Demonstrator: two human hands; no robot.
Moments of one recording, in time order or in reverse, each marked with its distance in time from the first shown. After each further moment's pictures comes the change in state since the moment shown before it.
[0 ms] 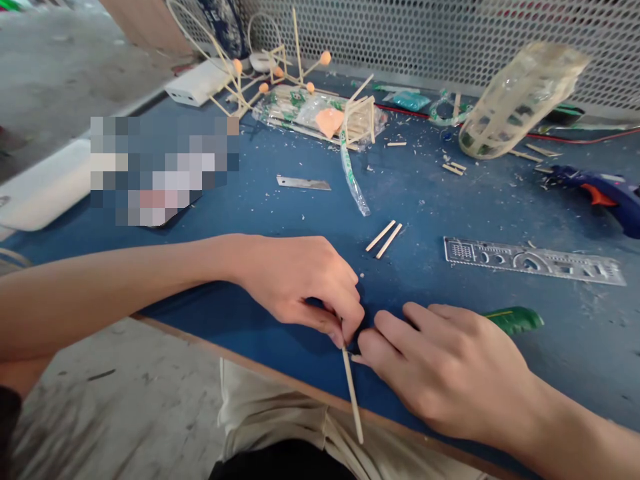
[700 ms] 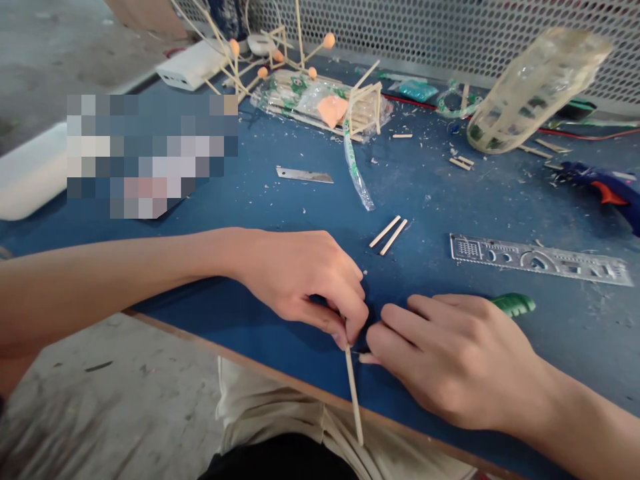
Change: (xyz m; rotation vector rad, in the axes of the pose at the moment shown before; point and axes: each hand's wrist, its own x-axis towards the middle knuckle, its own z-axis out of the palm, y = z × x) left_hand 0.001 -0.001 0.001 -0.044 0.008 -0.013; right_hand 0.007 0.011 -0.004 0.095 0.007 -0.013
